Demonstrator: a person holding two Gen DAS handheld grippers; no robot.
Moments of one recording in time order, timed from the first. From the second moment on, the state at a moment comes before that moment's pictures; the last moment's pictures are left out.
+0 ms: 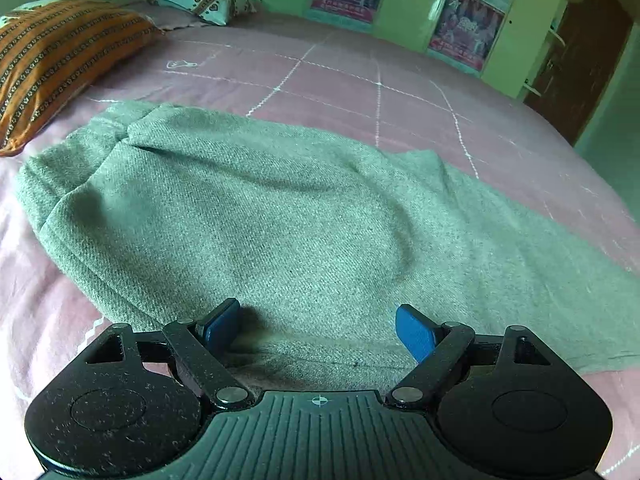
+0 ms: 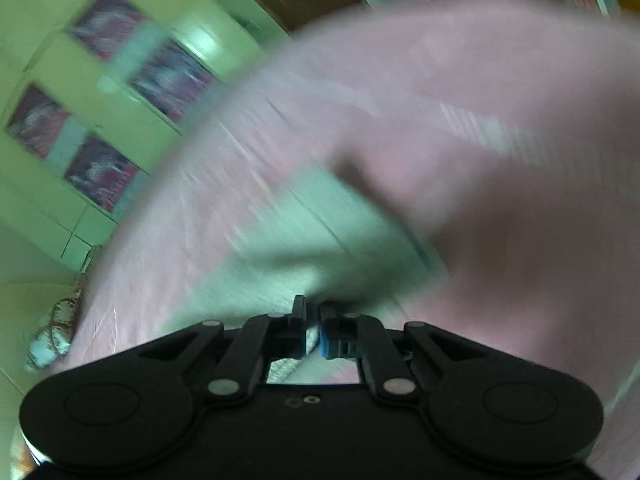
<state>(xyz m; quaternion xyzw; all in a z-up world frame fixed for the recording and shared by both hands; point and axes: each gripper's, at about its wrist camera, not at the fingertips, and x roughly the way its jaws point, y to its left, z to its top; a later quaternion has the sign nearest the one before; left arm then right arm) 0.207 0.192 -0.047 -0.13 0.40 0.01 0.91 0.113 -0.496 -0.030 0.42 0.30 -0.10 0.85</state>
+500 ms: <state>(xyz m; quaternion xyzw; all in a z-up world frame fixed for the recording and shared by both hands) 0.154 0.202 -0.037 -0.18 0.29 0.08 0.94 0.101 -0.427 -0.009 0.40 0.30 -0.04 0.87</state>
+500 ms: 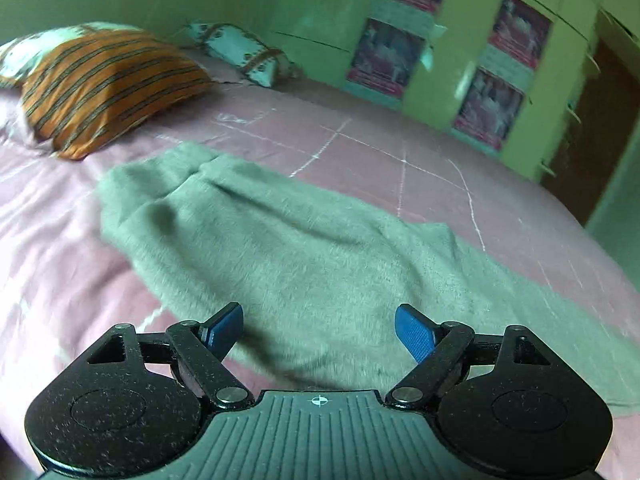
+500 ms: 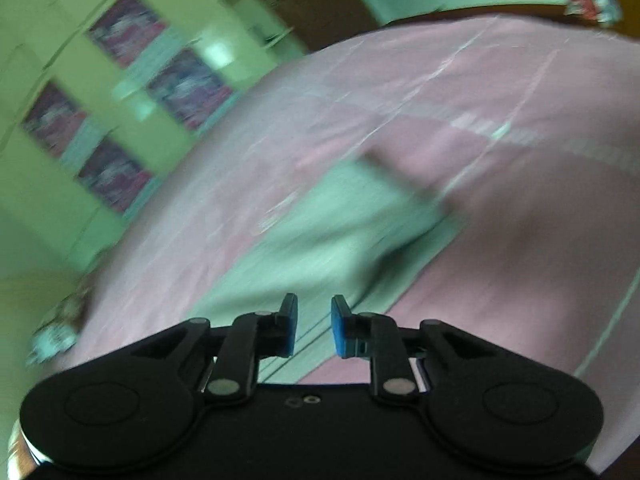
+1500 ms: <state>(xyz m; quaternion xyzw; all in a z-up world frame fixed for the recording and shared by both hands) 0.145 0.217 -0.059 -0.24 0.32 0.09 0.91 0.158 -0.307 -0.053 0.48 0.41 0.07 0.78</state>
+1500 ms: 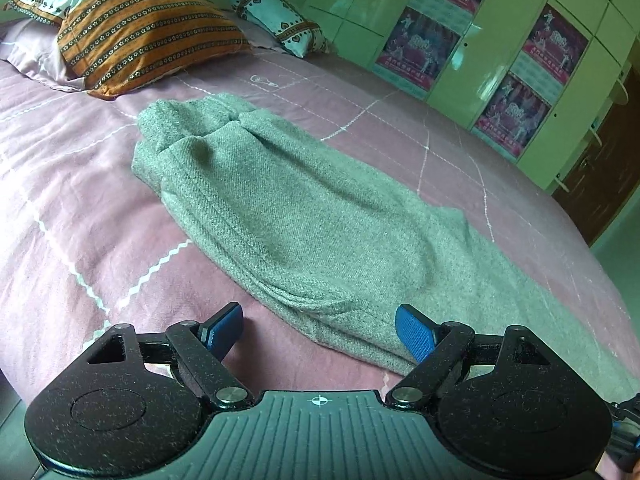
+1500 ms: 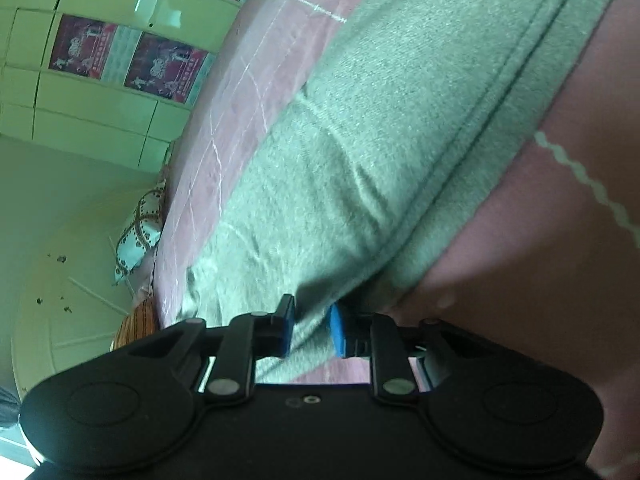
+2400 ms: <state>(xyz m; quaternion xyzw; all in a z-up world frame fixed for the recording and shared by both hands) 0.143 0.205 -0.056 -0.21 0.34 0.09 0.91 0.145 -0.319 -0.067 0.51 0.39 0.08 0.77</state>
